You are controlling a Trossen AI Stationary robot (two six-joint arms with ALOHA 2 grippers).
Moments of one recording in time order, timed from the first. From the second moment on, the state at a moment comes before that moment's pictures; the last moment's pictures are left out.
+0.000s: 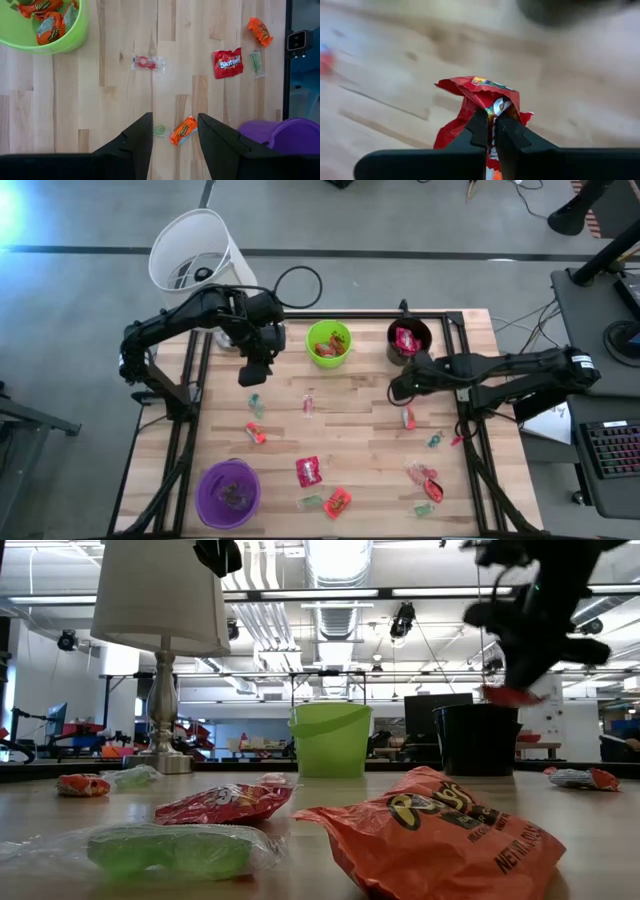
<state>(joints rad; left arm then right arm) 0.26 1.59 1.90 -1.57 0.25 0.17 -0.04 1.09 0.78 -0.91 0.24 1.21</state>
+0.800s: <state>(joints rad) 0.26 1.58 1.90 -1.57 0.25 0.17 -0.49 1.10 1.04 -0.98 0.38 0.68</state>
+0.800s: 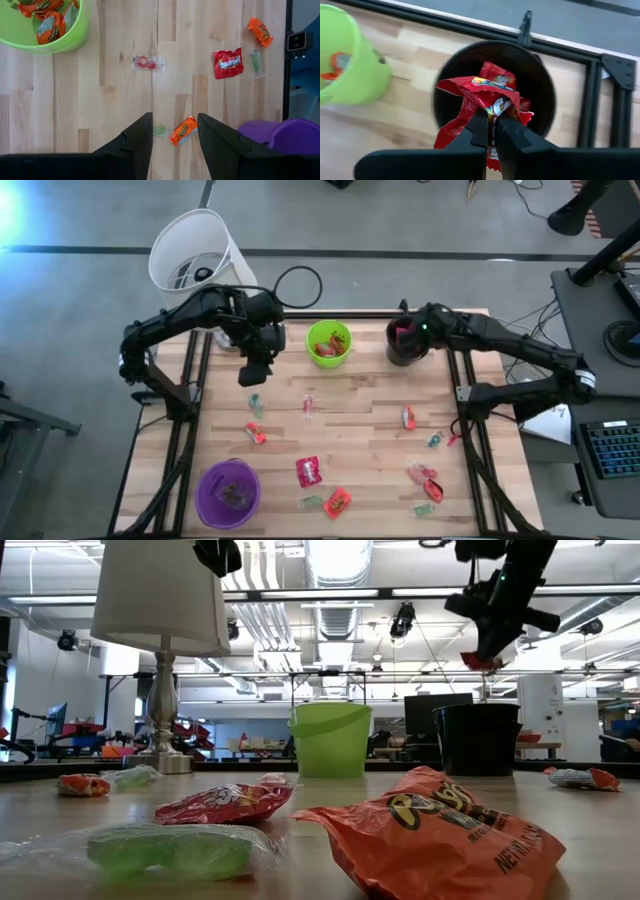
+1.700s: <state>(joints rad) 0.26 1.58 1.90 -1.57 0.24 0.11 -0.60 1.19 1.21 -0.93 0.37 0.48</state>
